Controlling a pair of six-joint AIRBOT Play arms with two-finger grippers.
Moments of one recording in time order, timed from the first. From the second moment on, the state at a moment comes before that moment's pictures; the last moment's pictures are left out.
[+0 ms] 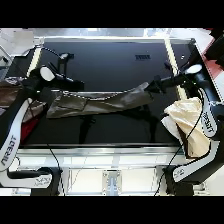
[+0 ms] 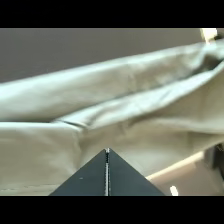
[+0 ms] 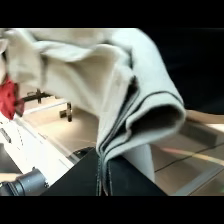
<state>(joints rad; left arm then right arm) -0.19 -1.47 1.33 1.17 -0.98 -1.35 -0.14 -1.73 1.59 -0.65 1.46 1.32</state>
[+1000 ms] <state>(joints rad) -0.13 -1.51 1.33 1.14 -0.79 -1.30 0.41 -1.71 1.98 -0.74 1.25 1.48</state>
